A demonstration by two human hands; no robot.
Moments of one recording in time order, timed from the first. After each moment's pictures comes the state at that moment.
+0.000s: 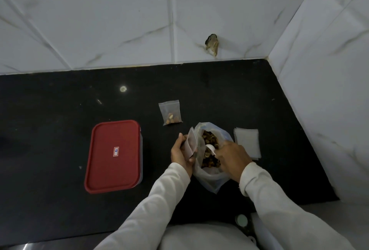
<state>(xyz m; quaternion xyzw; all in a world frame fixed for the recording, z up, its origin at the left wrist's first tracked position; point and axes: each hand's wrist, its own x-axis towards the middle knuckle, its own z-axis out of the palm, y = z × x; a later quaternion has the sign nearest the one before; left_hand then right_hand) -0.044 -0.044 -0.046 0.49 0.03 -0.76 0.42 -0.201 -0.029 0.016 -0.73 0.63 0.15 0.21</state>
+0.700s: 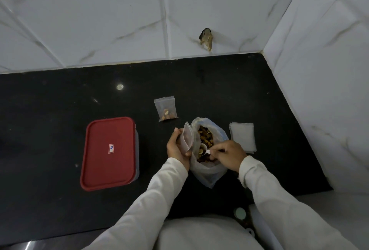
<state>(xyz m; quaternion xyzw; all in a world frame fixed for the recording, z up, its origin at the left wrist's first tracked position) -0.047 -0.042 -0.033 0.47 0.03 -0.76 0.45 -0.216 -0.017 0.021 -0.57 0.67 -0.06 0.48</state>
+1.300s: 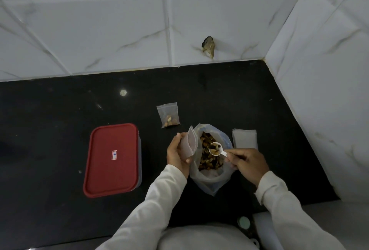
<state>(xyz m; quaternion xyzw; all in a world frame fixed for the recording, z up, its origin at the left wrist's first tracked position) -0.036 -0.040 -0.023 0.46 -0.04 -0.76 0.46 -0.243 0.007 0.031 -0.46 0.70 -0.22 0.50</state>
